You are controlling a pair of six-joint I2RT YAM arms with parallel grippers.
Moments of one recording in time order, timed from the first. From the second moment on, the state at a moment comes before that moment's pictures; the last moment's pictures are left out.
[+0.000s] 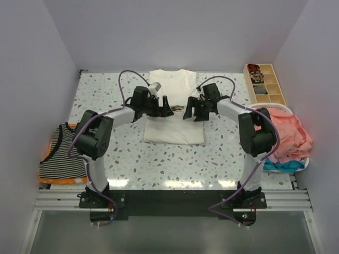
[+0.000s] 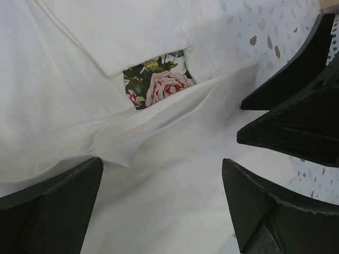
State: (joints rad) left arm -0.39 1.92 1.16 0.12 0.43 -0.39; right arm 0.31 1.94 1.31 -0.34 -0.36 0.42
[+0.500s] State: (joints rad) left arm -0.35 1.97 1.21 0.14 0.25 -0.28; right arm 0.31 2.00 1.42 -0.33 -0.21 0.36
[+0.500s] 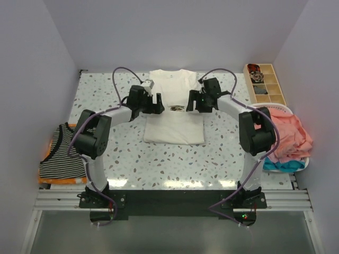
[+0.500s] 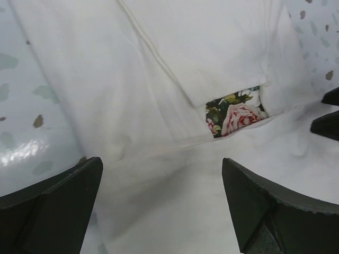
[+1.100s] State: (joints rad) left arm -0.33 1.47 0.68 0.18 0.26 -0.38; right arm 0.28 1.61 1.09 -0.40 -0.20 0.35
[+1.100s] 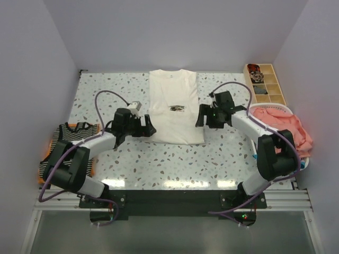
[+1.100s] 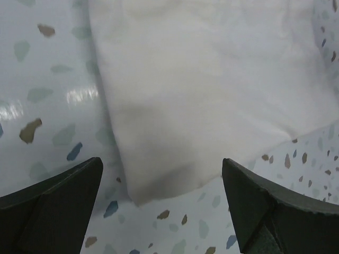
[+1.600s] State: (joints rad) left arm -0.33 1.41 0.48 0.25 0.31 -0.42; right arm 0.28 1.53 0.89 -0.41 -0.27 0.40
